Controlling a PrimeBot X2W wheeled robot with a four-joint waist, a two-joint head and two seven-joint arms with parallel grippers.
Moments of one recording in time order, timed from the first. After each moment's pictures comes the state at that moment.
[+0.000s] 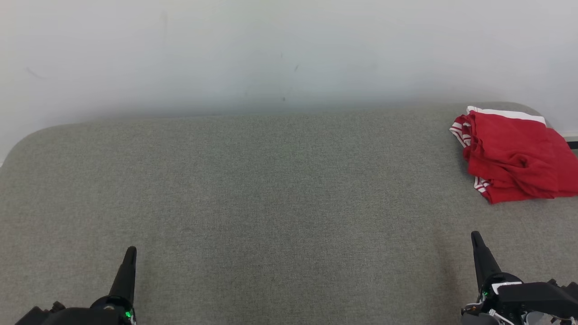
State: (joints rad) left arm -0.09 0.05 0.11 0.24 -1.45 -0.13 0.07; right arm -0.09 -0.05 -0.10 0.25 1.45 0.13 0.07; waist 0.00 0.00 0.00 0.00
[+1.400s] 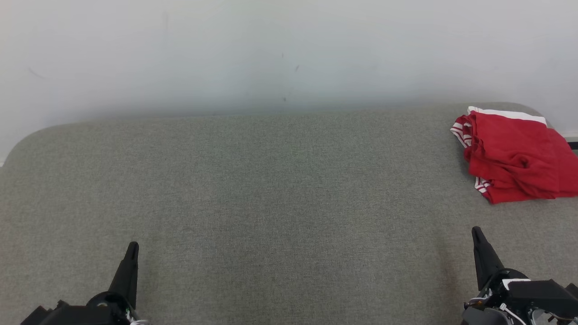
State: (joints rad) left arm -0.10 0.05 0.11 0.24 -1.61 -0.13 0.11; right arm -0.10 -0.05 -0.11 0.25 1.61 0.13 0.11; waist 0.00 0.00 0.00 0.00
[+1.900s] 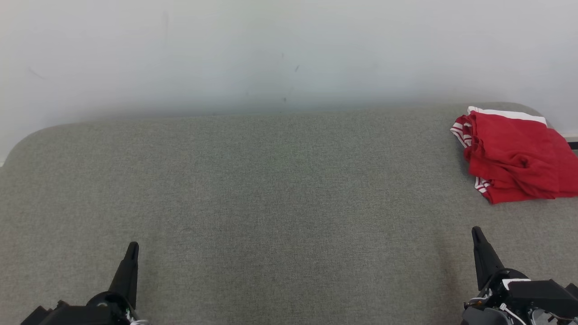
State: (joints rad) left arm -0.10 0.05 0.11 0.24 -1.61 -0.13 0.11; right arm -0.10 -0.05 -0.11 0.25 1.61 0.13 0.11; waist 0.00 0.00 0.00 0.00
